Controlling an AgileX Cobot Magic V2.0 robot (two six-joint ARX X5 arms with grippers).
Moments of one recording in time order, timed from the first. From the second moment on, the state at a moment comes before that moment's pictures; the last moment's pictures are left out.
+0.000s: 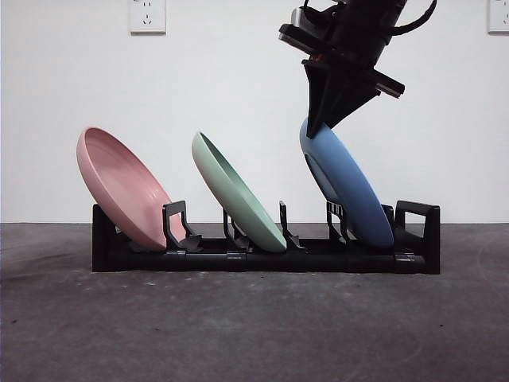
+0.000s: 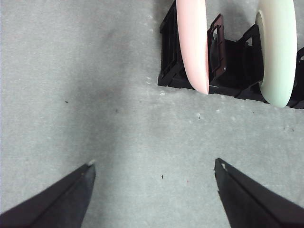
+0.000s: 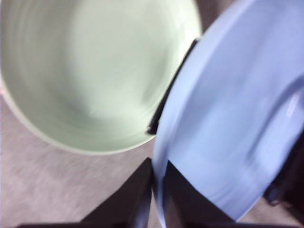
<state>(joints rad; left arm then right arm) -0.02 0.82 1.01 -1.00 0.21 -0.23 0.43 1.81 1.71 -0.97 -0.27 0.10</state>
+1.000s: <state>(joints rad) -0.02 0.82 1.01 -1.00 0.21 -0.22 0.60 1.39 1.69 -0.82 -0.17 0.02</state>
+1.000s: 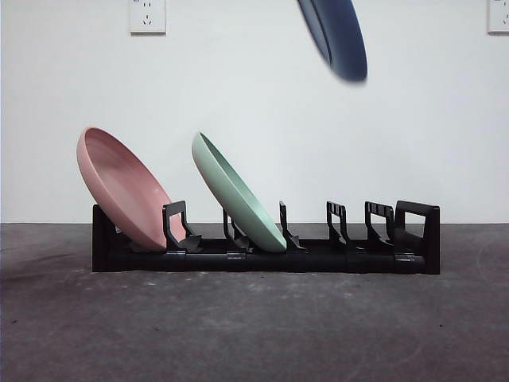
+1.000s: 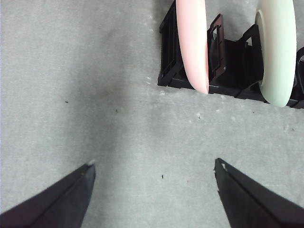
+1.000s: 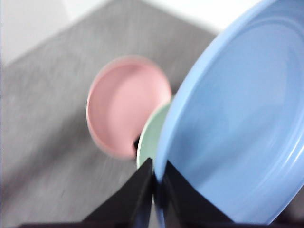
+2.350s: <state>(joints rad) -0.02 0.82 1.01 -1.00 0.21 -0.22 1.28 1.14 0.86 -0.68 0.41 -0.02</state>
